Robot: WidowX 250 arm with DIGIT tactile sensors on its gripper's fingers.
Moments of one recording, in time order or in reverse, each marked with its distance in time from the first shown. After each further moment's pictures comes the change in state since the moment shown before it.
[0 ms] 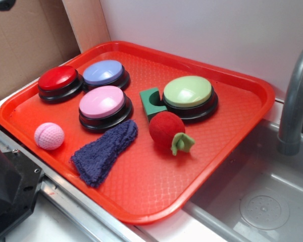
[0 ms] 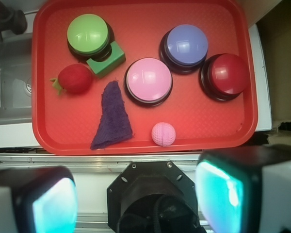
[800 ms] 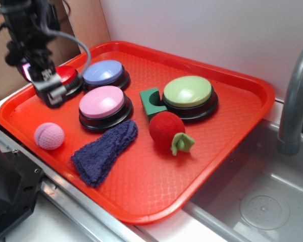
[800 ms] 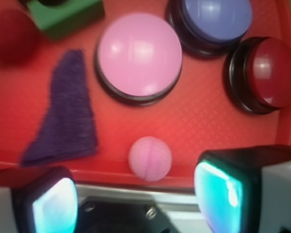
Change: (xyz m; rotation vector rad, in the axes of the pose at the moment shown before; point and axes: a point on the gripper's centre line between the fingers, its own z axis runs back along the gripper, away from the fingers) arm 0.021 0.035 -0.139 0.114 0.092 -0.155
